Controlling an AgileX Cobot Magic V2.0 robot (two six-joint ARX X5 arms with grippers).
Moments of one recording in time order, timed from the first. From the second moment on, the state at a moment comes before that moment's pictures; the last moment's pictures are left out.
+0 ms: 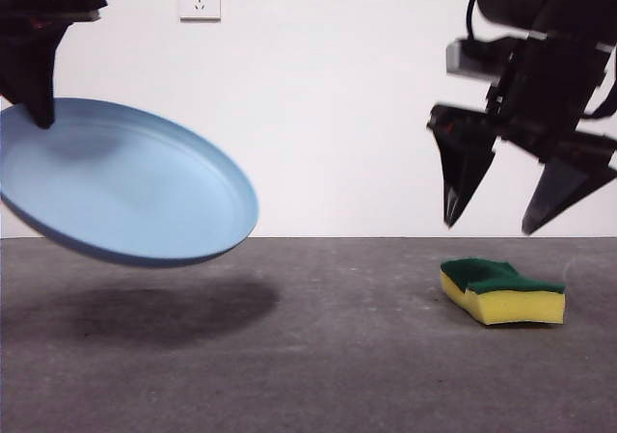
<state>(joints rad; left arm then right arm) -0.34 1.24 1.09 -0.78 -0.16 -0.03 0.36 1.55 1.05 -0.56 -0.05 0.06</state>
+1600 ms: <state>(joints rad) -0.34 1.25 1.09 -0.71 -0.12 -0.01 0.43 1.61 1.05 -0.48 -0.12 0.08</state>
